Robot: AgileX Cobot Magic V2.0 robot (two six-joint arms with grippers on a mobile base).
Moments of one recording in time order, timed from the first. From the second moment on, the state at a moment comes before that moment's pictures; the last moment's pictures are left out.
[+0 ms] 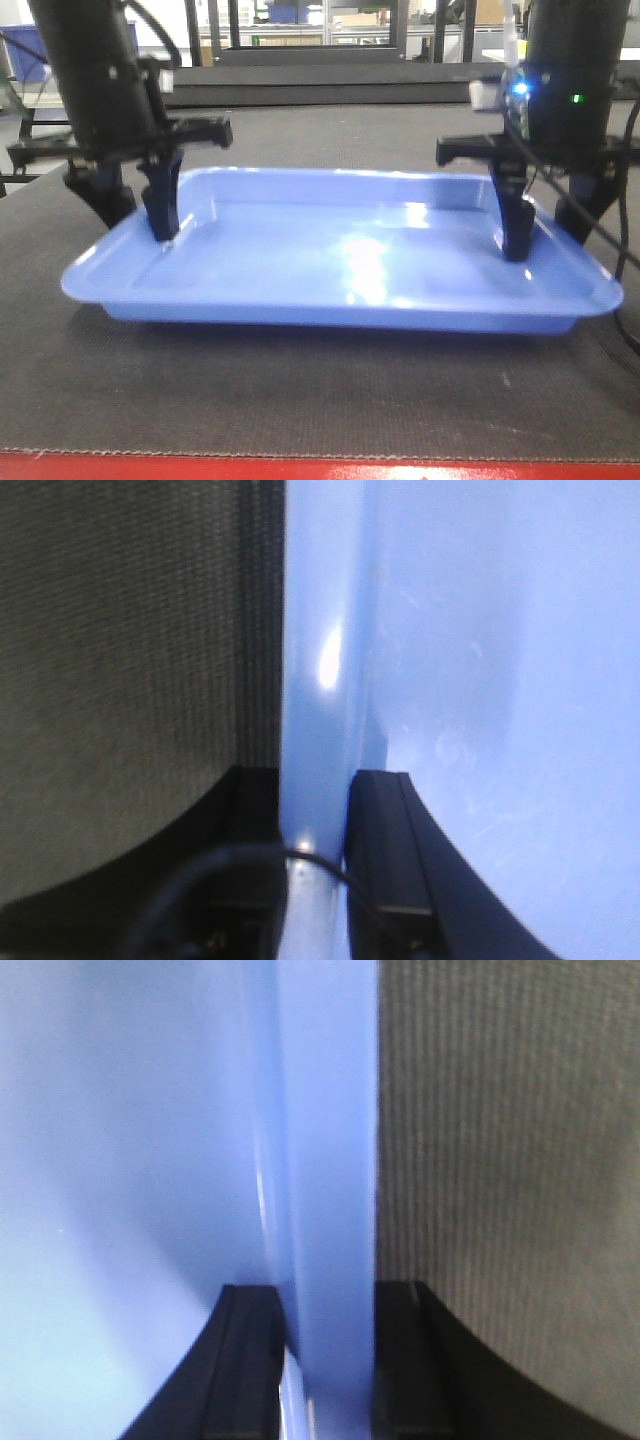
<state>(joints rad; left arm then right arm) -0.43 1.94 -1.57 -0.09 1.09 -0.30 0.29 1.89 -1.46 0.05 1.13 0.46</state>
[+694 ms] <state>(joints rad) -0.47 1.61 -1.41 -0.03 1.20 -0.45 0.41 1.65 -1.47 0.00 1.24 0.53</state>
